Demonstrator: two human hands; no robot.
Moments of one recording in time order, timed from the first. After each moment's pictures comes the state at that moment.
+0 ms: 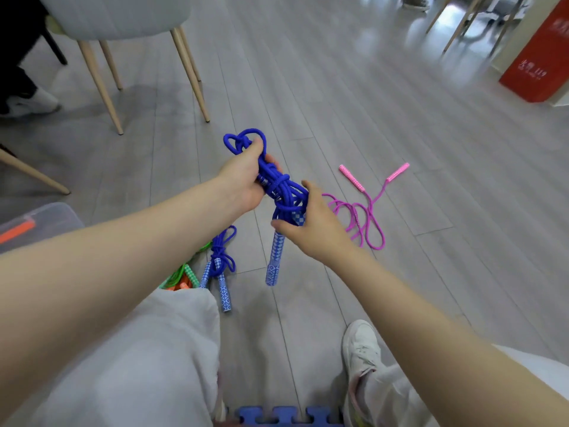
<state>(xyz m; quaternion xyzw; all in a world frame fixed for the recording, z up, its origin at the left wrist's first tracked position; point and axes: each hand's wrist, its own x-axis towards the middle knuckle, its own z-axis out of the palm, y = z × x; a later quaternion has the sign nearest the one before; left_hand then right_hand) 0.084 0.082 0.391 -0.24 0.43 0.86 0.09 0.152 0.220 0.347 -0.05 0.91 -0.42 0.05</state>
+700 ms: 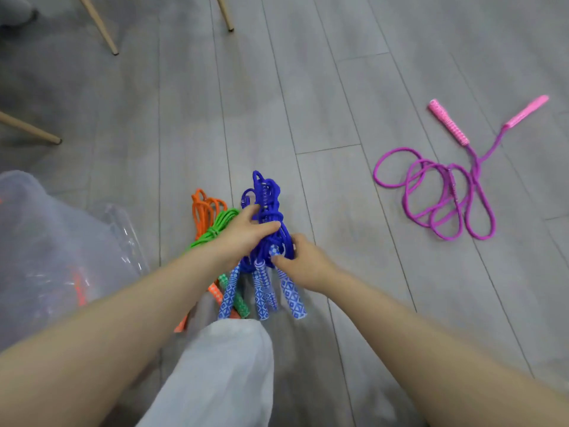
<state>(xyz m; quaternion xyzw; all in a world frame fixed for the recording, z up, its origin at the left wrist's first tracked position) 0.030 -0.045 0.113 -0.23 0.70 0.64 0.23 0.052 0.103 0.120 0.01 0.83 -0.42 0.36</state>
